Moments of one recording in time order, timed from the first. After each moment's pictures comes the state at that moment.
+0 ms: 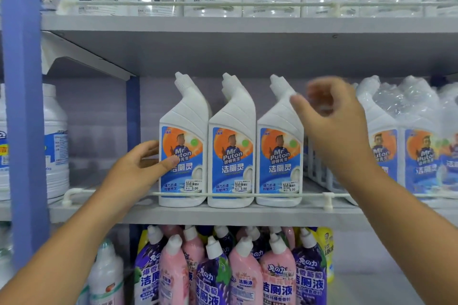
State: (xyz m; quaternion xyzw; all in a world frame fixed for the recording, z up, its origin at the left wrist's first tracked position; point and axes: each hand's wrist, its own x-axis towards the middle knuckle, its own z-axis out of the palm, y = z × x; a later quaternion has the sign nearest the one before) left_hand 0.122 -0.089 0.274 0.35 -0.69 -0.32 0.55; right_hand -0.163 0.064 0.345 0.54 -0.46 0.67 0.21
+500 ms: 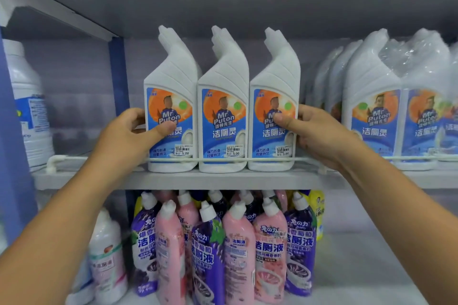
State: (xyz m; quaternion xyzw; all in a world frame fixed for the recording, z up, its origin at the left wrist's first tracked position) left_hand 0.106 -0.075 0.272 0.40 -0.69 -0.23 0.57; right_hand -0.210 0.025 0.292 0.59 -0.47 0.59 -0.29
